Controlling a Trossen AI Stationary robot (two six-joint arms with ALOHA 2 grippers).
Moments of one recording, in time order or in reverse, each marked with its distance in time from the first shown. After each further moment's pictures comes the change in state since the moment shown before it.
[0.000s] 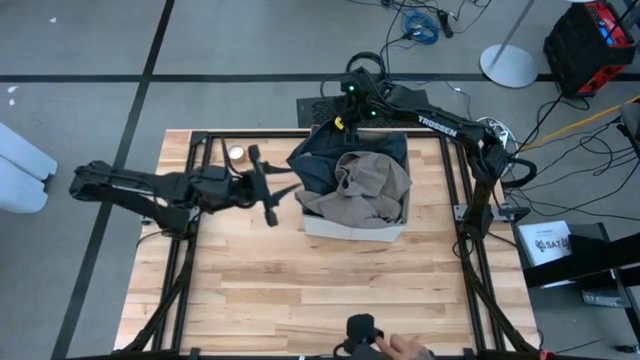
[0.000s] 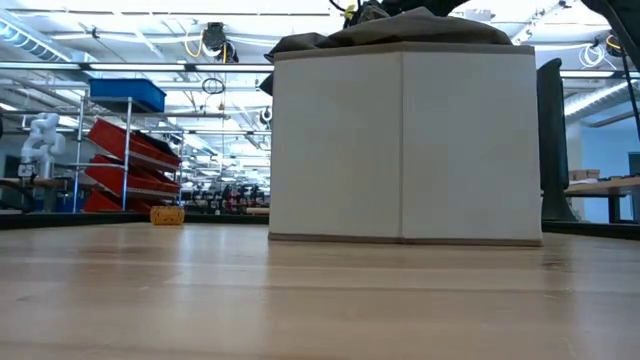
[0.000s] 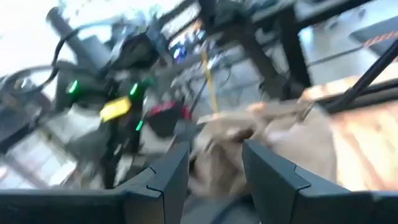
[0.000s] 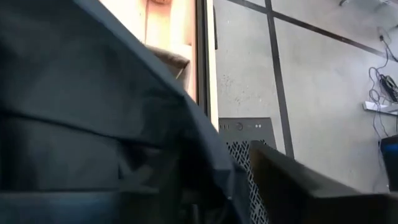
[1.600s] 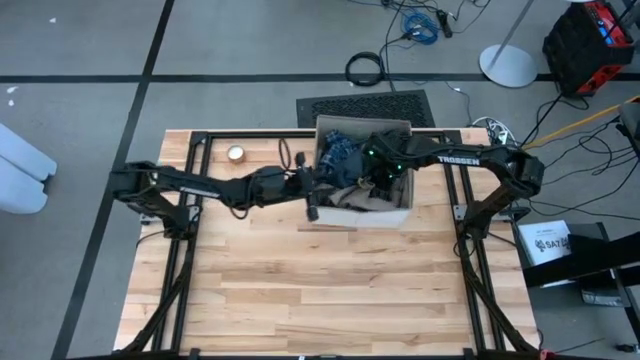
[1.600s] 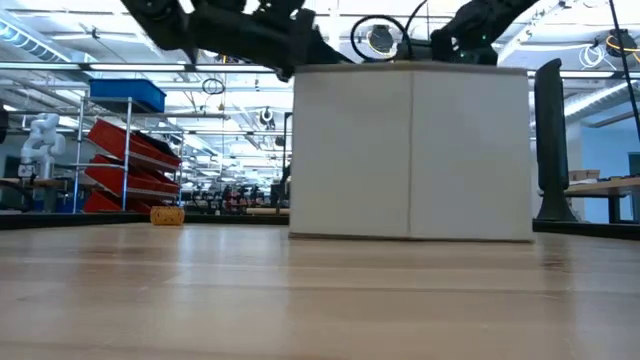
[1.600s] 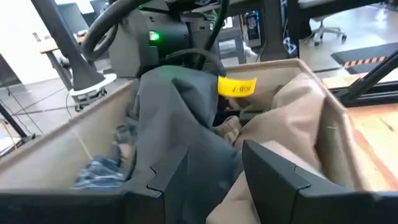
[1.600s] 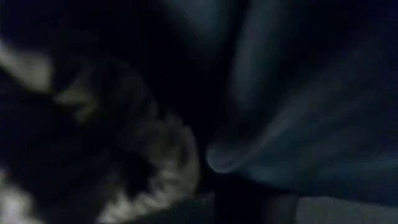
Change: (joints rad) left arm 0.233 0.402 -0.203 0.595 0.301 -0.182; right arm 0.140 -0.282 -0.744 -0.051 -0.038 0.505
